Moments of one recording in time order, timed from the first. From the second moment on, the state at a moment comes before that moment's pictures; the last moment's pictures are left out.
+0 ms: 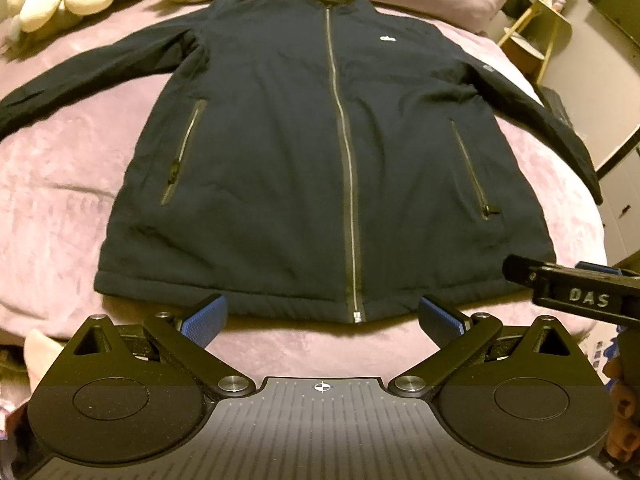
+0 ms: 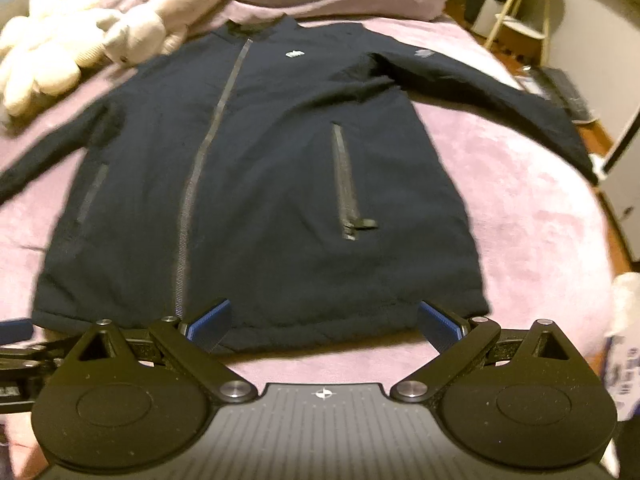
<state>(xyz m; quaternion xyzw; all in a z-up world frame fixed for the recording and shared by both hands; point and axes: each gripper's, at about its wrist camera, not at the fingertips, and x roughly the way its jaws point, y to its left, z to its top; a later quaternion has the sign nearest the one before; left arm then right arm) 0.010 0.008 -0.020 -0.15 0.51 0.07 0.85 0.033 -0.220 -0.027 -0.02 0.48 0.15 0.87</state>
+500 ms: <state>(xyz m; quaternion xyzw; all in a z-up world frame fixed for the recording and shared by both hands) 0.087 0.080 -0.058 -0.25 0.45 0.10 0.85 0.195 -0.434 -0.077 0.43 0.30 0.02 0.85</state>
